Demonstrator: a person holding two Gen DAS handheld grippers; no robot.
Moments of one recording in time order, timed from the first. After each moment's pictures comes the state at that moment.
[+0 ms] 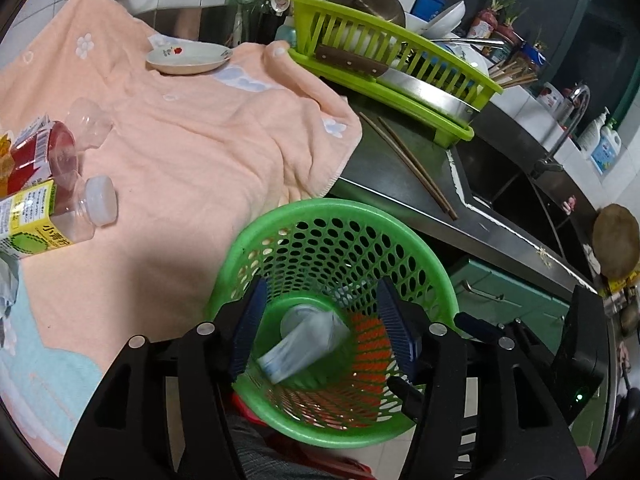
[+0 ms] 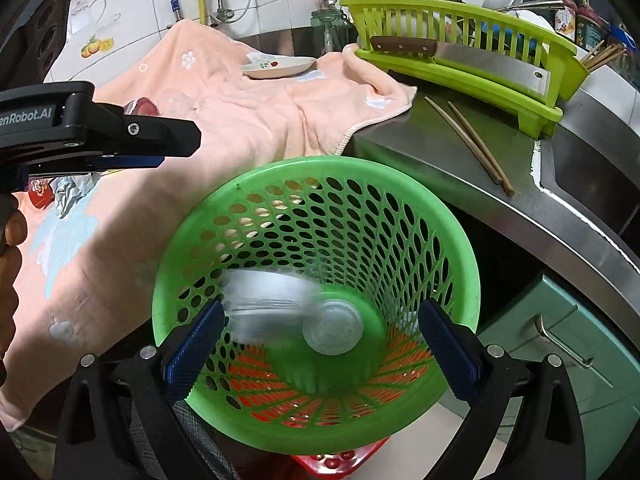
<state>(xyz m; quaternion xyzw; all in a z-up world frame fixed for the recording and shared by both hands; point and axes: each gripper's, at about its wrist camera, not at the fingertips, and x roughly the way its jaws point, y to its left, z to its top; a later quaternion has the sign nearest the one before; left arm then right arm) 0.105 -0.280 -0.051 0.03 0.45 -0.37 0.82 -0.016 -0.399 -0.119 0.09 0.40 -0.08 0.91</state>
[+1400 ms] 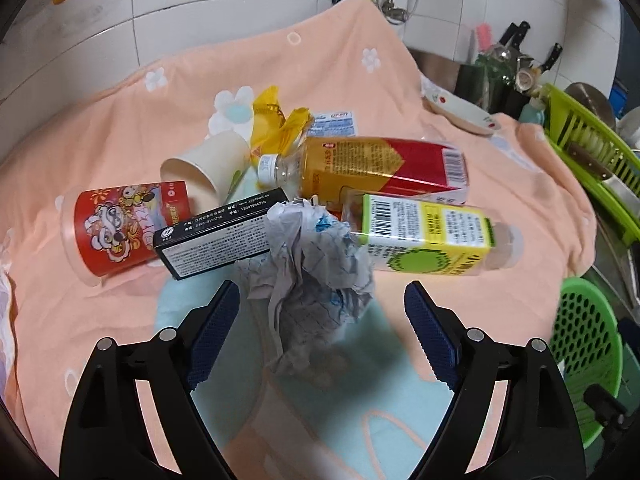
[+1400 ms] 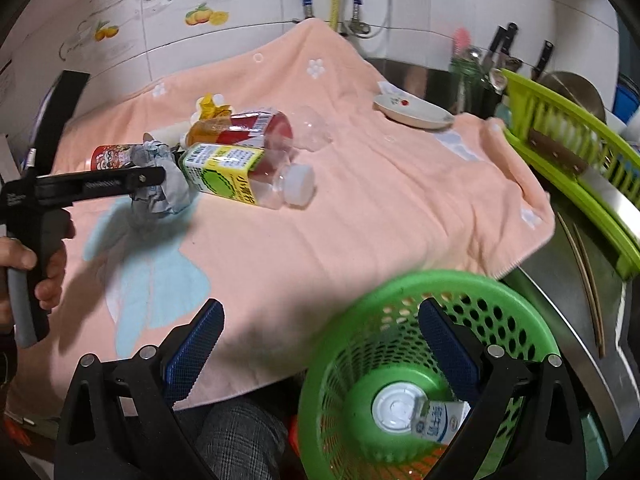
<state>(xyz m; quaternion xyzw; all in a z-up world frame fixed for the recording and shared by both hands) 0.196 -0.054 -0.057 0.01 0.40 -0.06 0.92 0.084 -0.287 -0.068 -0.01 0.38 0.06 0.92</state>
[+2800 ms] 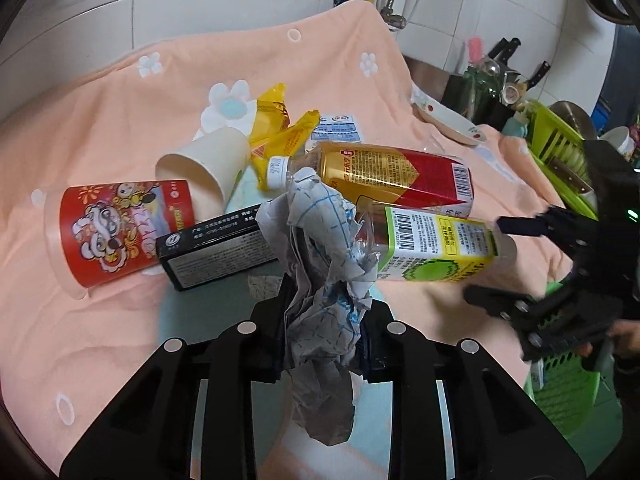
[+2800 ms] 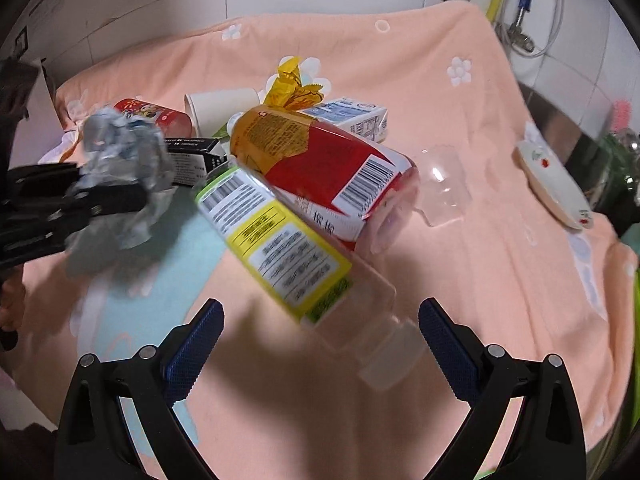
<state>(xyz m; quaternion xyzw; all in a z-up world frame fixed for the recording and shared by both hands) 0.207 -0.016 -0.056 -0.04 0.40 -0.12 0.91 0.250 -0.218 -0.080 -0.13 0.42 0.24 0.87</state>
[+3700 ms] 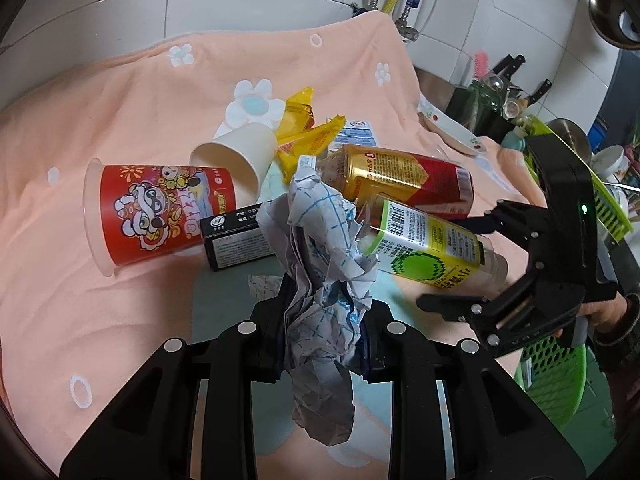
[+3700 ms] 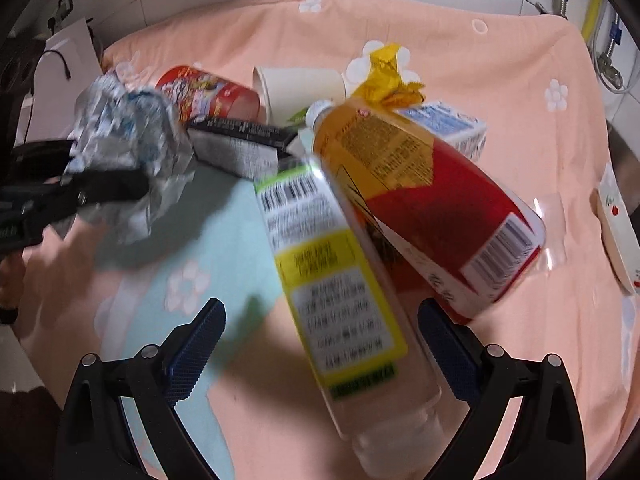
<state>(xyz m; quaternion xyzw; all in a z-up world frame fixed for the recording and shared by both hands) 0.194 0.015 -0.051 -0.06 0.40 -0.12 0.91 0.272 -0.164 -0.087 -0.17 0.44 0.34 0.82</state>
